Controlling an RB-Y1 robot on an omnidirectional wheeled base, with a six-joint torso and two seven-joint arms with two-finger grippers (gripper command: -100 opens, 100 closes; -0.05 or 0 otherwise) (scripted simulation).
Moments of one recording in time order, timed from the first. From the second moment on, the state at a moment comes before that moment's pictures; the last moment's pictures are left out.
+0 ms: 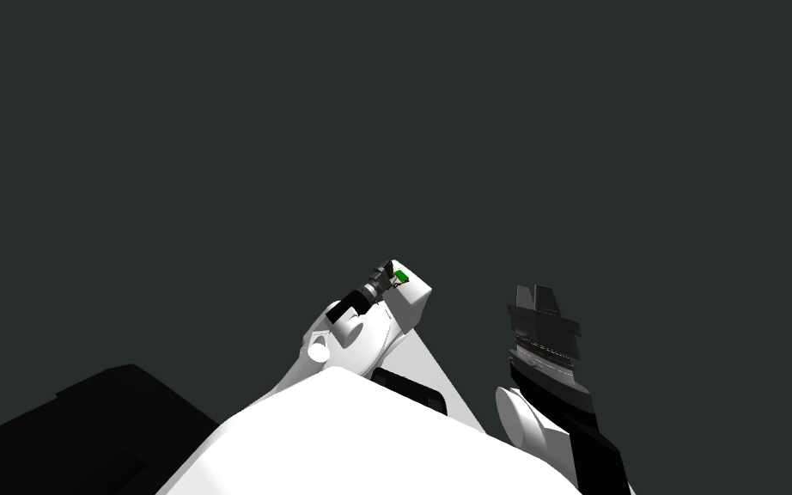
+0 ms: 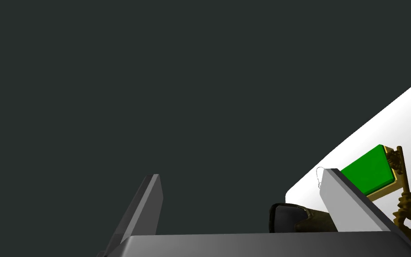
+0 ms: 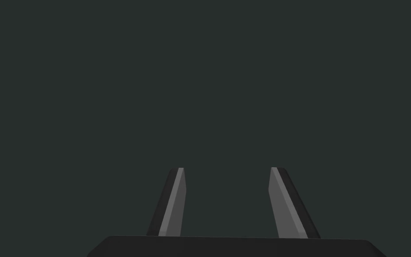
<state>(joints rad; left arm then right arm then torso) 0.18 0.33 -0.23 -2.31 0.20 0.40 0.50 0.47 -0.01 0.00 -2.21 -0.11 -0.59 0.17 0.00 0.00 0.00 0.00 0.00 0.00</state>
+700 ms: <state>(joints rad) 0.18 0.40 -0.18 -2.33 0.21 0.54 0.62 0.47 -0.01 0.00 -2.21 -0.11 -0.59 0.17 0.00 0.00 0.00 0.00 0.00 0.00</state>
